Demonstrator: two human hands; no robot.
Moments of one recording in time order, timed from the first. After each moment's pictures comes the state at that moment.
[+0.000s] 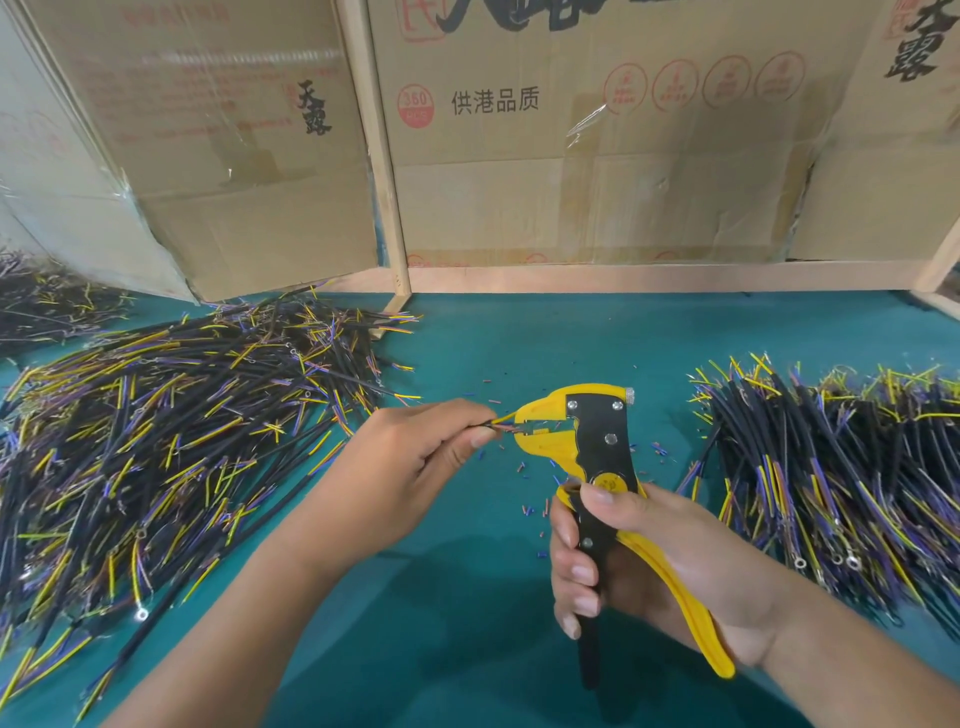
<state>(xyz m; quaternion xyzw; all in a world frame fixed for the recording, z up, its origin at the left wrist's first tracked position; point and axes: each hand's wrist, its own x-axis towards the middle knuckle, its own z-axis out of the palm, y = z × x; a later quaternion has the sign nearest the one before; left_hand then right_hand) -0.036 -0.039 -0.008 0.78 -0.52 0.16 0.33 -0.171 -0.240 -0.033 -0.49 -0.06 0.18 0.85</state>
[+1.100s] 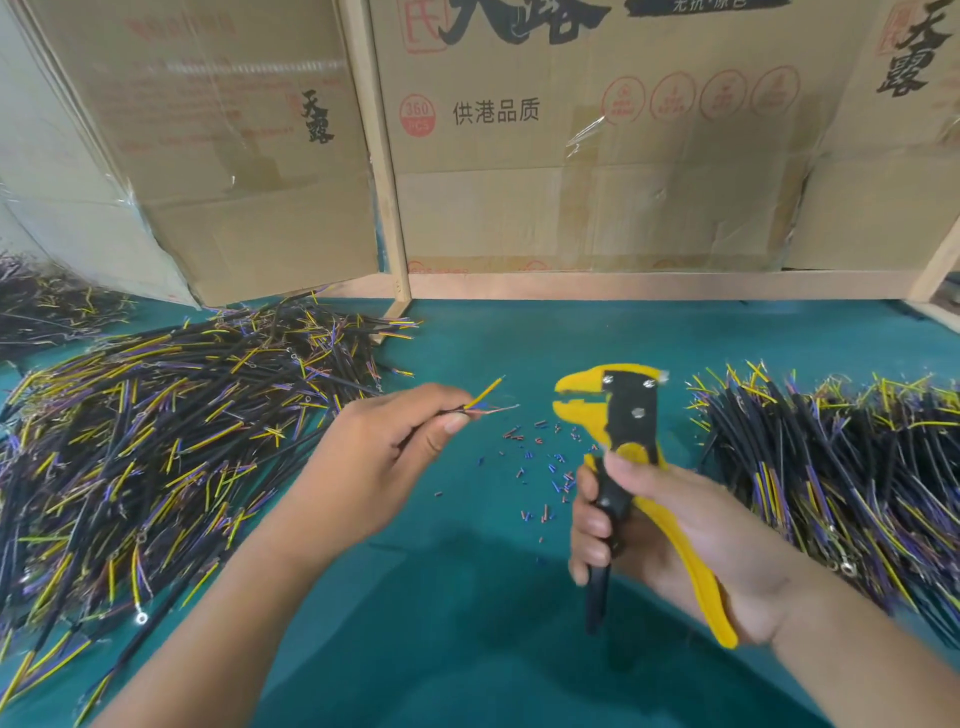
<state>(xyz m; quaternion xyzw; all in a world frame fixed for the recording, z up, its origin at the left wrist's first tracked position) -0.032 -0.031 0.000 0.77 -0.49 0.19 0.37 -0.165 -0.254 -0.029 -0.47 -0.01 0.12 0.87</state>
